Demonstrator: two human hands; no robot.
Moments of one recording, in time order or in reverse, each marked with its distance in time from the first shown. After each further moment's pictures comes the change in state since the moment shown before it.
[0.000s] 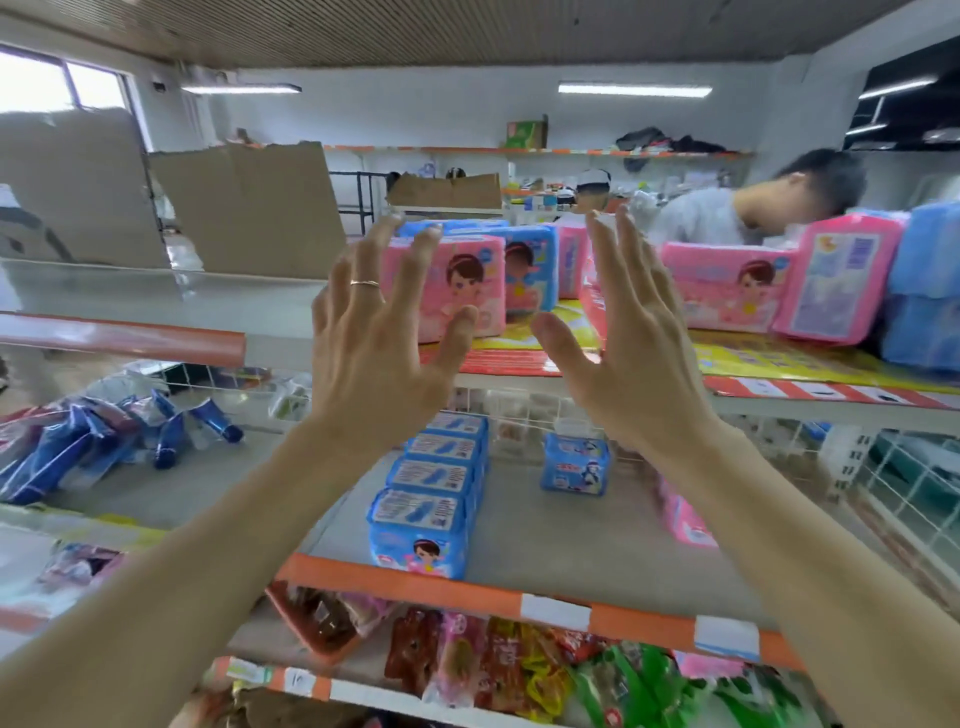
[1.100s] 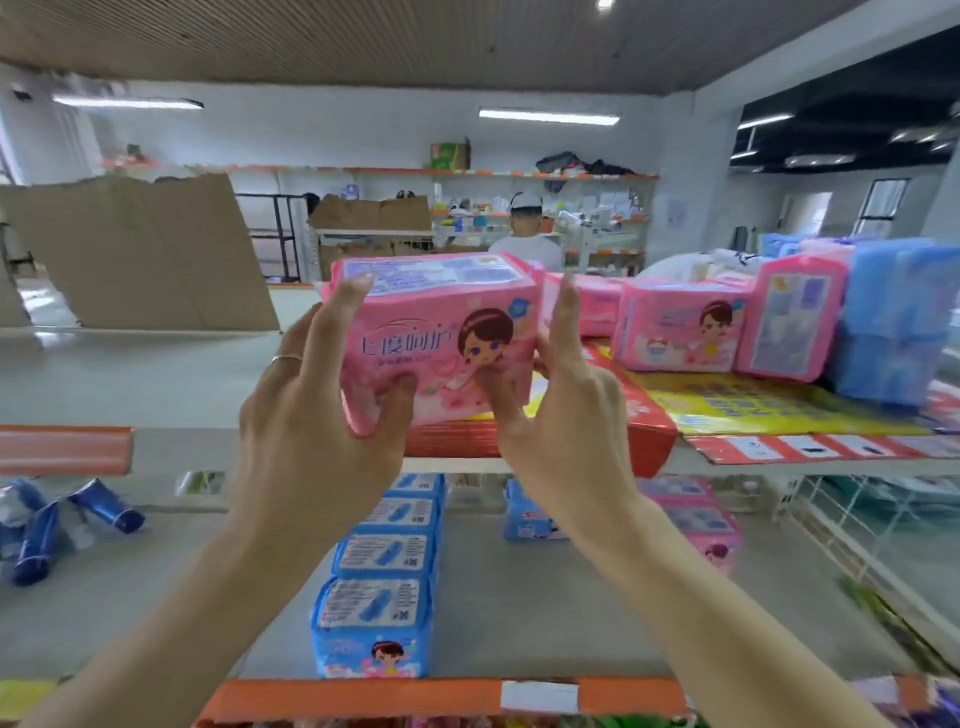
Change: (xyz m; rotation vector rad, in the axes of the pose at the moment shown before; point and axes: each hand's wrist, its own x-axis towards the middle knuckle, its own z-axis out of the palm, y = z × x) left_hand 0.023 -0.020 0.018 -0.349 0.038 -0.058; right_hand 0.028 -0.006 0.059 0.141 0.223 0.099
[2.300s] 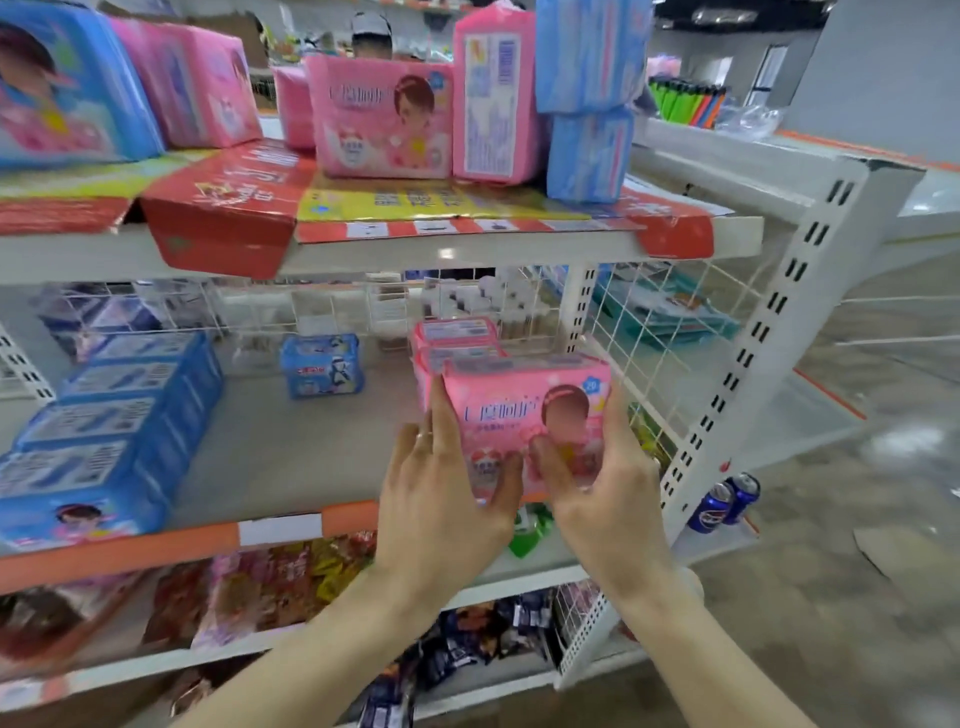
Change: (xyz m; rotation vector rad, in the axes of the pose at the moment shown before) left_hand -0.224 0.224 0.238 -0.159 -0.544 -0.200; right_hand -0.220 0.202 -0.245 0.001 -0.065 0.519
